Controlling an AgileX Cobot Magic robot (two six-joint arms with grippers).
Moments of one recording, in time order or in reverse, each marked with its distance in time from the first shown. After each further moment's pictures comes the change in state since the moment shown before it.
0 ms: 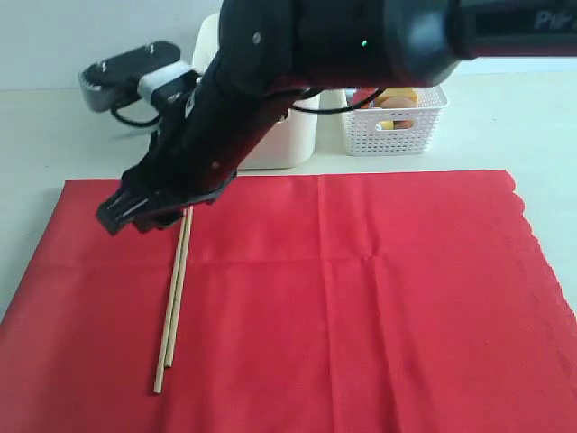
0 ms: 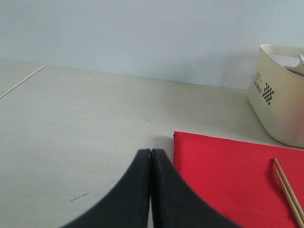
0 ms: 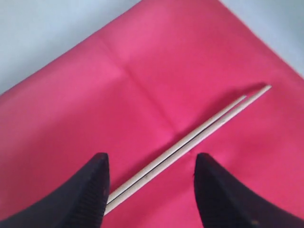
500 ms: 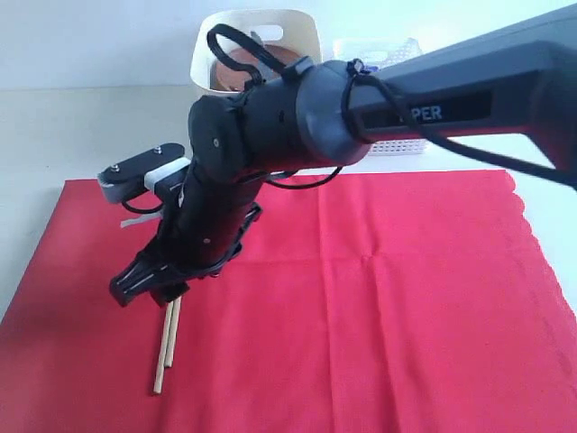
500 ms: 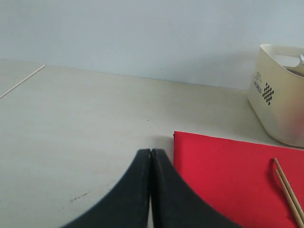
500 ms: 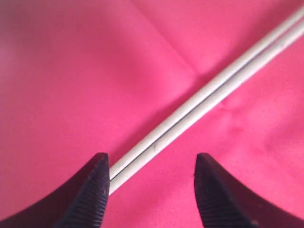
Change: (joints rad) left arm 0.000 0.000 0.000 0.000 0.000 0.000; right arm 0.037 0.175 0.000 -0.035 0.027 0.146
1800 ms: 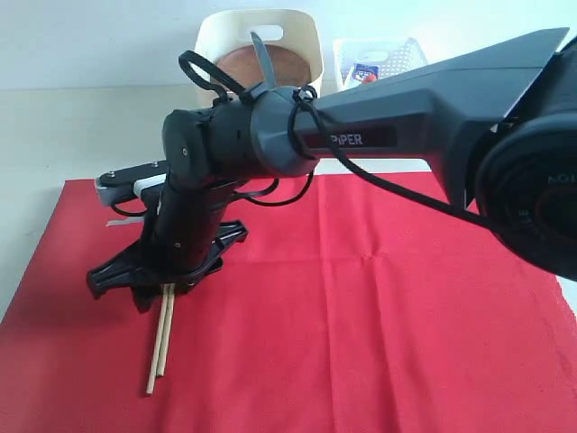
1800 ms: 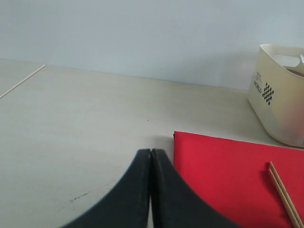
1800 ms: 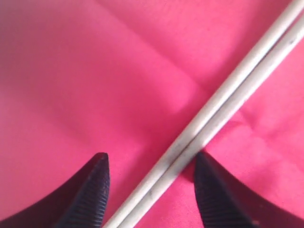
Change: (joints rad) left arm 0.000 0.000 0.000 0.000 0.000 0.000; right arm 0.000 0.158 -0.178 0.040 0.088 0.164
